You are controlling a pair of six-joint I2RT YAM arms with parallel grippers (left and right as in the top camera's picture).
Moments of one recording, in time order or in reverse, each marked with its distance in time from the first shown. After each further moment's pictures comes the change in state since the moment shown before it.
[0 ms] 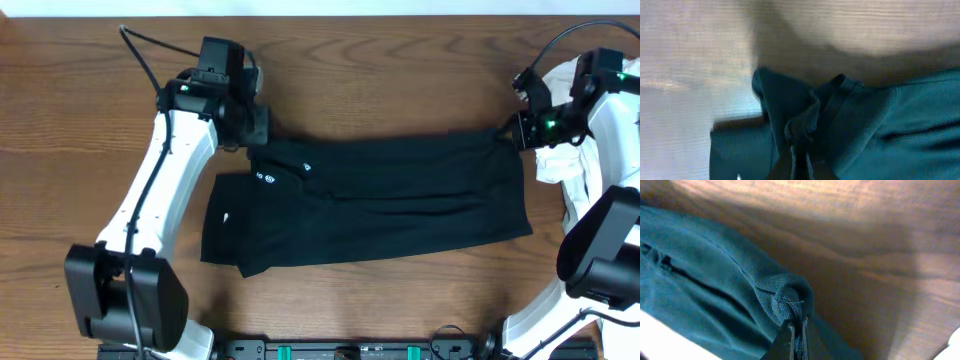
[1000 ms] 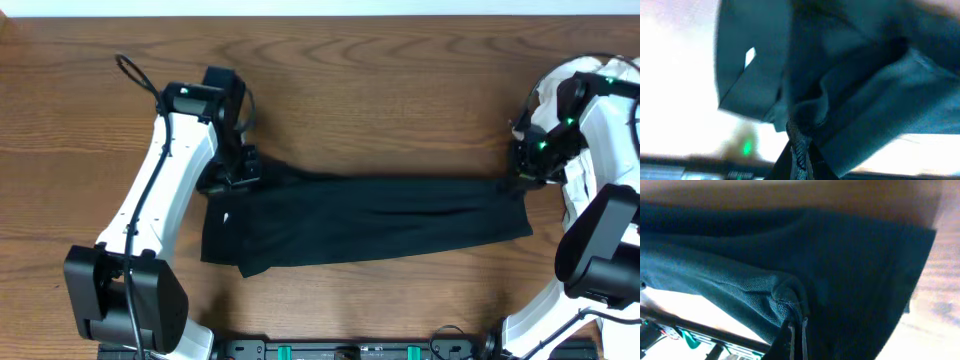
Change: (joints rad) left arm 0.000 -0.006 -0.027 -0.428 -0.047 -0.248; right arm 0.019 0.000 -0.060 -0.294 0.236 0.306
